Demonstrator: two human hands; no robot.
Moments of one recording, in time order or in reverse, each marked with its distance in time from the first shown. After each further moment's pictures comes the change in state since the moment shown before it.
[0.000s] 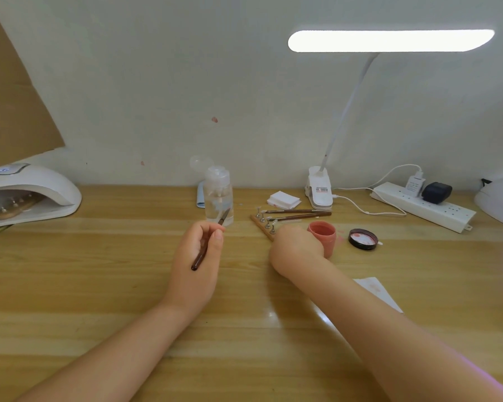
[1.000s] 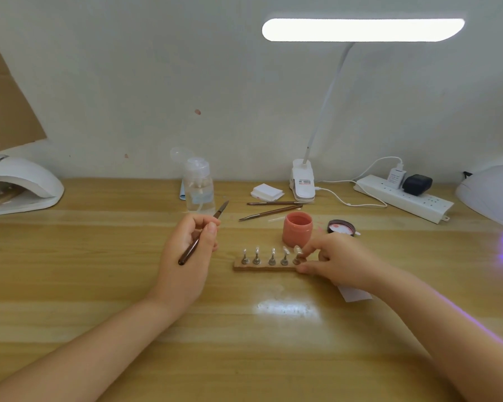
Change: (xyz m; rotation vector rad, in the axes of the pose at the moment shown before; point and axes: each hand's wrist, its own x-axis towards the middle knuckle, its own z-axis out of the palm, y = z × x) left_hand -0.014 0.024 0.019 -0.024 -0.054 -0.049; right_hand -0.039 0.126 -0.011 0.317 -0.026 -0.318
